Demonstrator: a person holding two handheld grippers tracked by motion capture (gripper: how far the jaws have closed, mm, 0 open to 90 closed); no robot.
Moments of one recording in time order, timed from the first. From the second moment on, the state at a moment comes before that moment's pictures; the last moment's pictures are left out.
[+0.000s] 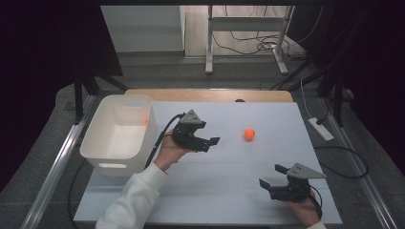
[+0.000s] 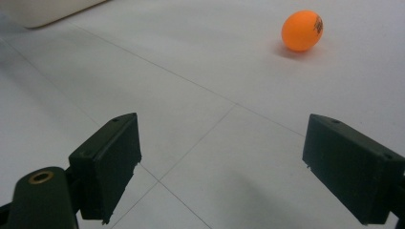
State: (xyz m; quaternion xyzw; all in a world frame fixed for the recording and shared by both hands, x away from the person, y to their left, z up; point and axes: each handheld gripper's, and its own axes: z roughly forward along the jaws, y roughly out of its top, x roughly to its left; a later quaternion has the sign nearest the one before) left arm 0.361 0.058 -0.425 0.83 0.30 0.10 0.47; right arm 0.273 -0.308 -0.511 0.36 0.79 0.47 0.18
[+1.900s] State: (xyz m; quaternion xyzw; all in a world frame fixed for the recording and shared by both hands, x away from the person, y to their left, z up) left arm 0.416 -0.001 -0.471 0.85 0.31 0.08 0.42; right arm 0.274 -0.304 -0.511 0.34 0.79 0.47 0.18
